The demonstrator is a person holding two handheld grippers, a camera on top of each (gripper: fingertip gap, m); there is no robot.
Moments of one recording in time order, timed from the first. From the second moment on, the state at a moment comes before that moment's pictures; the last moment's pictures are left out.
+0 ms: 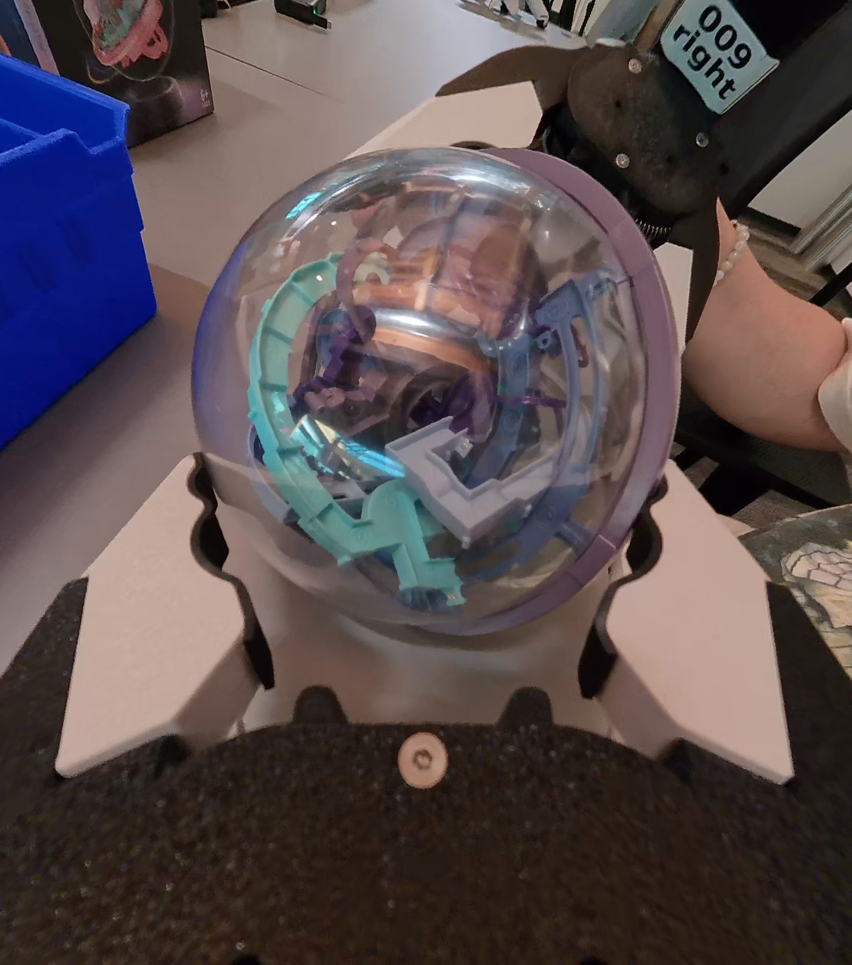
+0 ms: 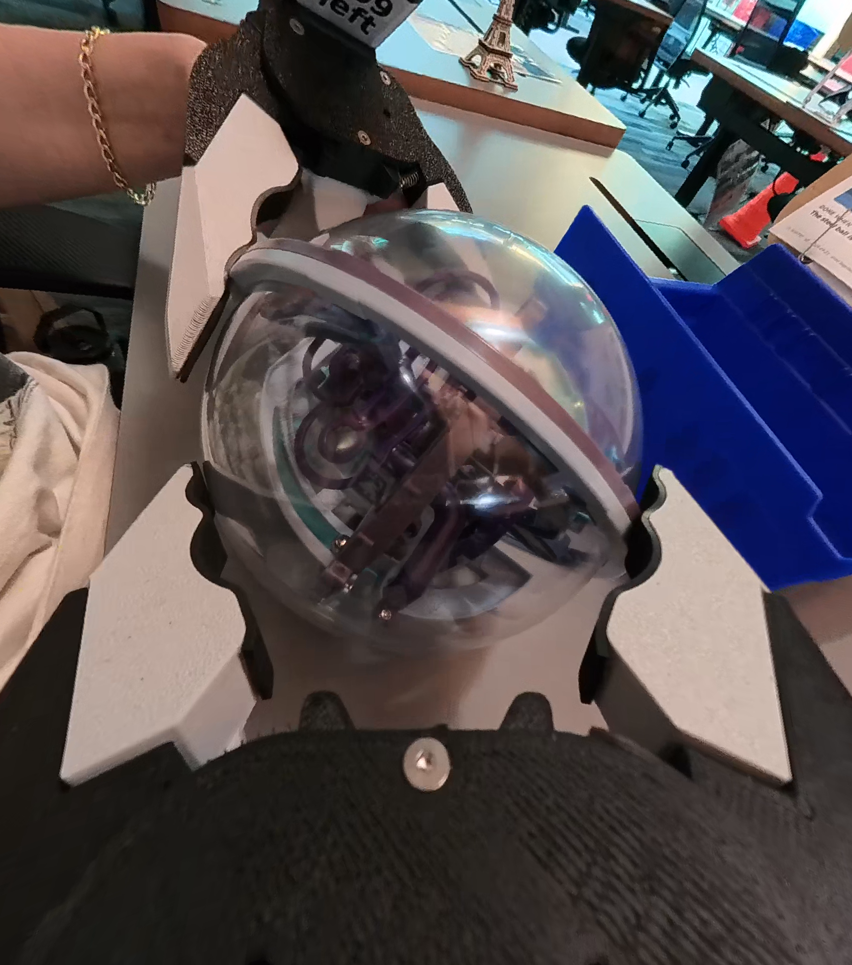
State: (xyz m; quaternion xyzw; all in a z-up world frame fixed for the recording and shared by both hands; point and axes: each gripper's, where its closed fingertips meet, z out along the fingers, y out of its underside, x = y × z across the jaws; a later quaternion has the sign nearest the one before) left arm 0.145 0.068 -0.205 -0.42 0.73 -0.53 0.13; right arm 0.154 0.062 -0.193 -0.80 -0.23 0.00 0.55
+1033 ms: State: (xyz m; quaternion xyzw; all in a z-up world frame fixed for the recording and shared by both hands) left arm 0.167 0.070 -0.195 -0.44 0.71 -0.55 0.07; right arm 0.170 0.066 -0.197 -0.79 -0.12 0.03 0.59
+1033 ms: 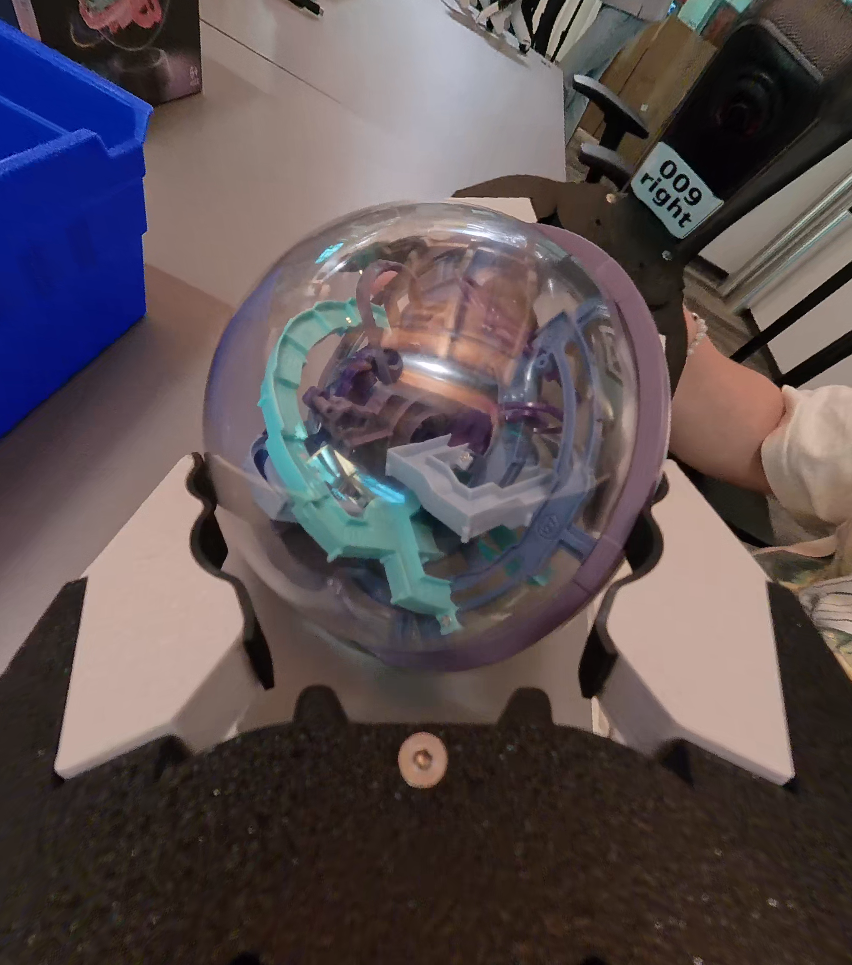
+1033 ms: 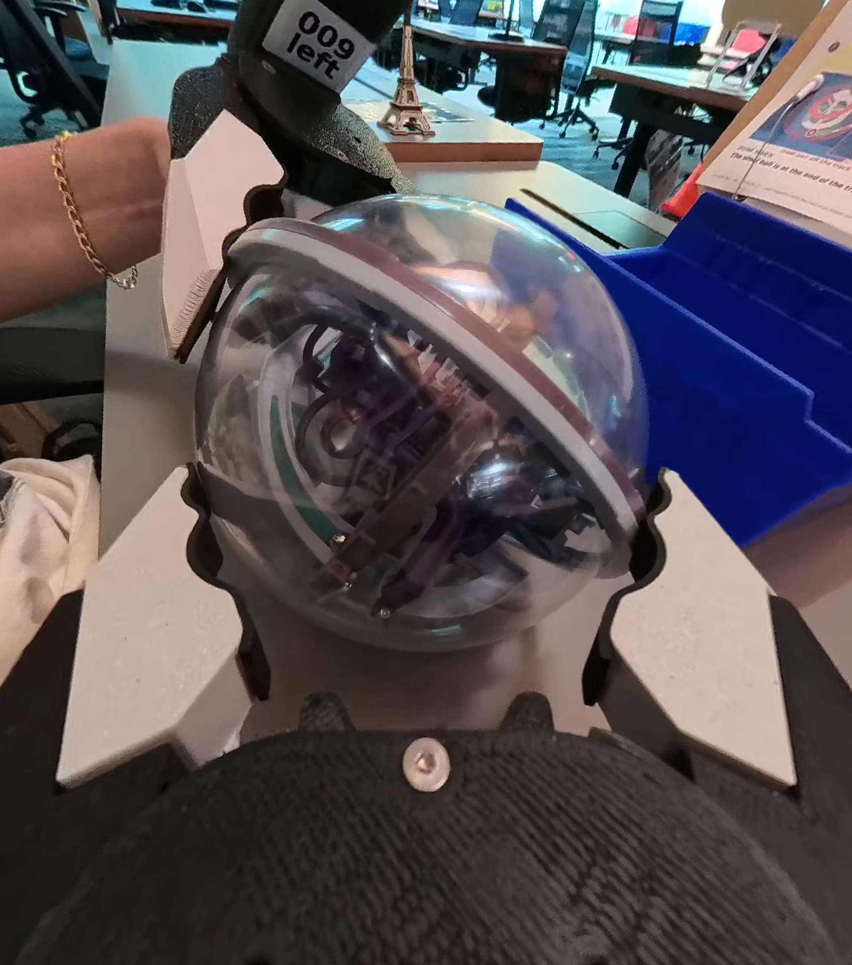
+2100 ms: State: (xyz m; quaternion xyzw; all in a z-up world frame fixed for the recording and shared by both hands) left arm 0.186 0.073 -0.191 -0.49 0.70 -0.53 -0.01; right arm 0.187 0.068 -0.195 -0.78 -0.10 0.03 0.62
